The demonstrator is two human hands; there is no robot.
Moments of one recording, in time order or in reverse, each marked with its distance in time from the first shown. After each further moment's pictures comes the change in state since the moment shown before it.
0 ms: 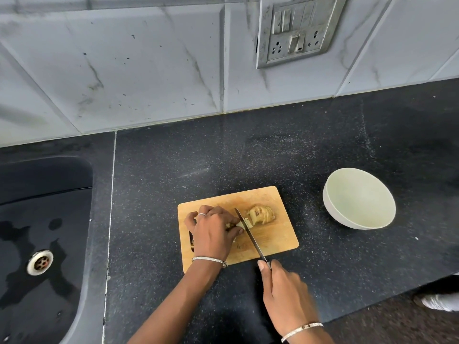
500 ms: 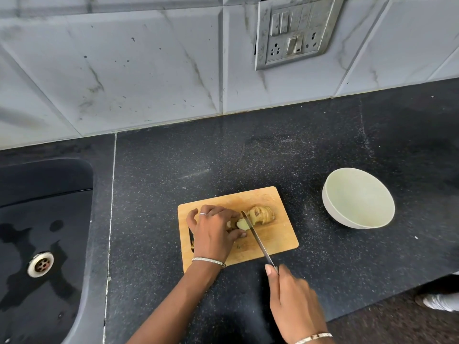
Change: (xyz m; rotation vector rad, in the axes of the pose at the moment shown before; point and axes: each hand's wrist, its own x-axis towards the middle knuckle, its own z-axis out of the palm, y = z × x) left_hand 0.000 -0.001 -0.003 -0.019 0.013 0.064; right_hand -0.010 0.004 -0.008 -0.014 0.024 0.020
